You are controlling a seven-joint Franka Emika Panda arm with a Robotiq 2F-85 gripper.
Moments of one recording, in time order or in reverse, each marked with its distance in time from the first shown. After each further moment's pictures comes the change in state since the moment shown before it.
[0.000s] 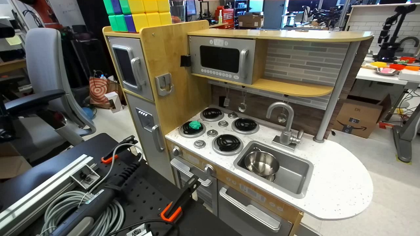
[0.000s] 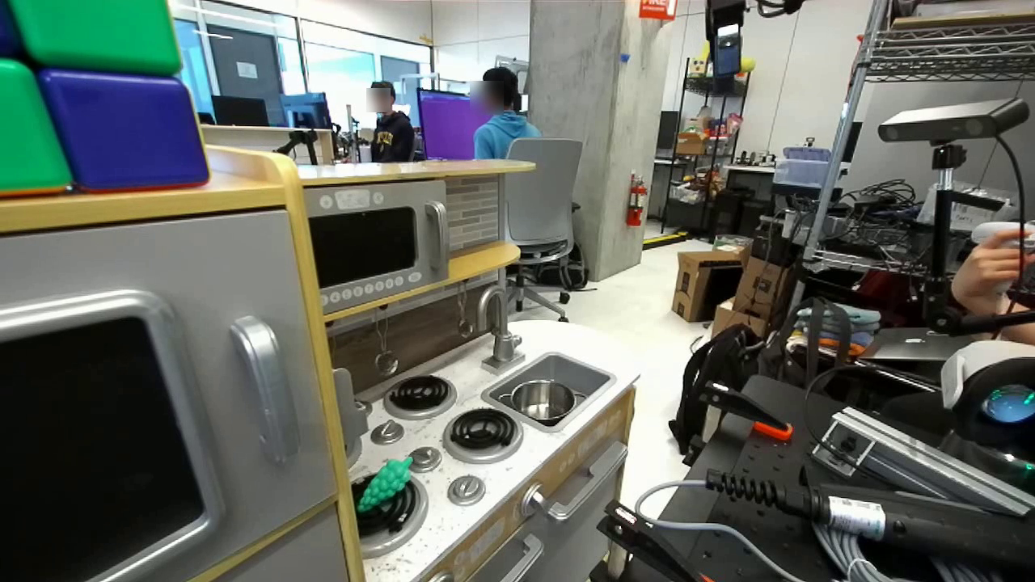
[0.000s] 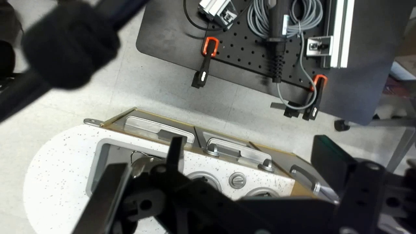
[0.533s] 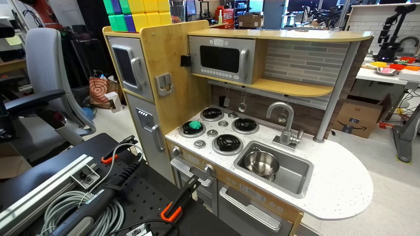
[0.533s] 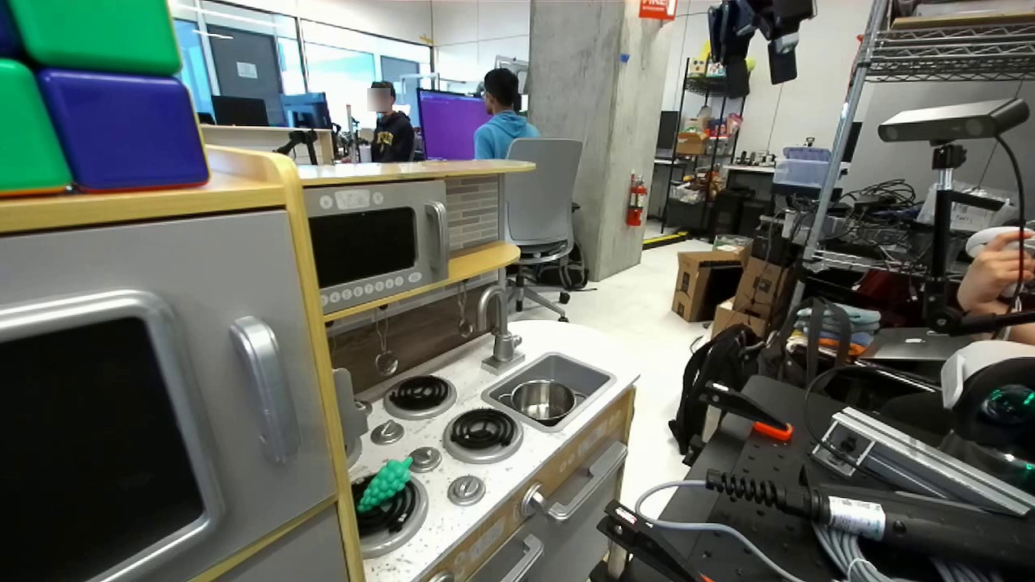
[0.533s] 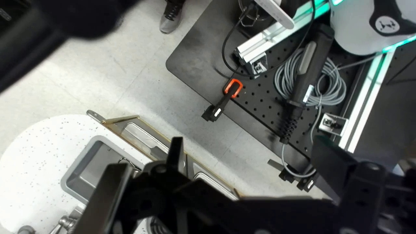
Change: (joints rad) arm 0.000 -0.045 0.025 -0.061 -0.165 -0.013 -0.318
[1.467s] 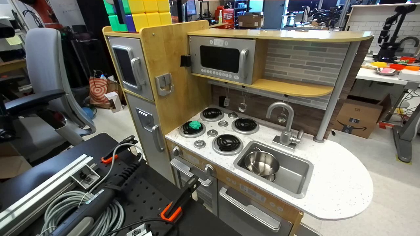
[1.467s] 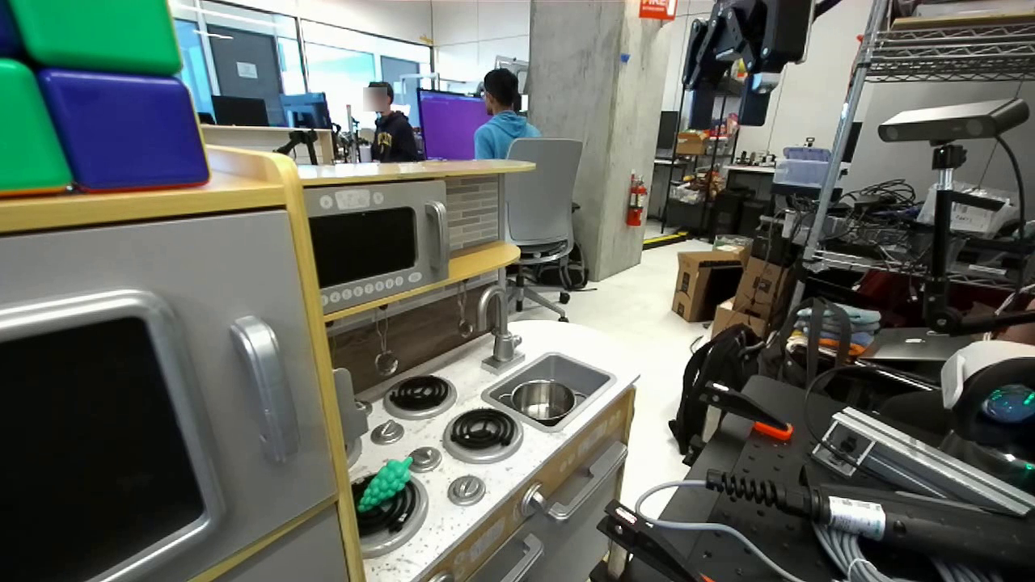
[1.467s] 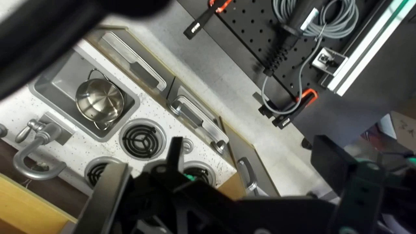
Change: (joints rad) arm 0.050 -0.223 0.029 -0.323 0.214 0.341 -0.035
